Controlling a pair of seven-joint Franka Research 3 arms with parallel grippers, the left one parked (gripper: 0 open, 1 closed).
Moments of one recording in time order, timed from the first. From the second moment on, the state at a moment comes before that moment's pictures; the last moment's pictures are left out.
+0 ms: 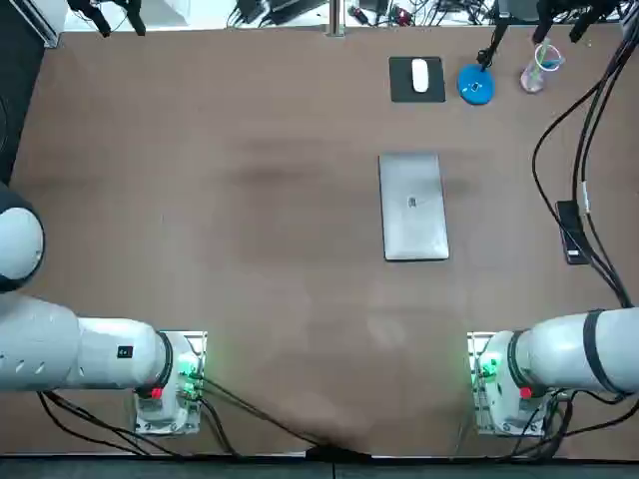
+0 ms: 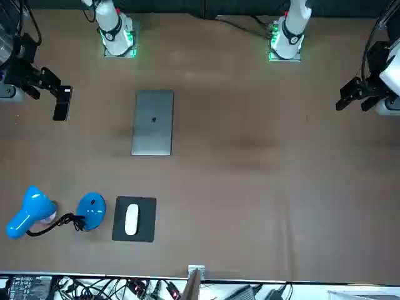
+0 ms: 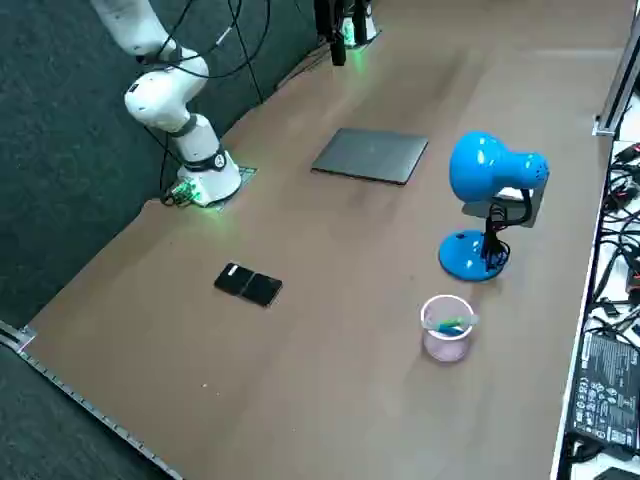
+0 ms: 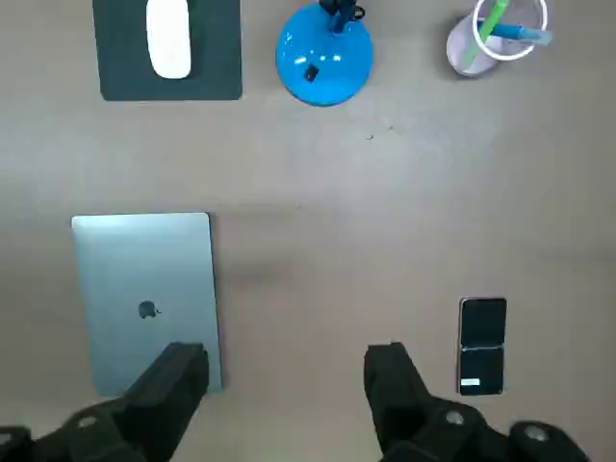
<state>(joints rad) 0.07 -0.08 -0.04 -1.70 -0.02 1.61 0.06</state>
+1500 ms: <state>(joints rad) 0.35 0.08 0.00 -1.71 0.01 1.73 0.75</state>
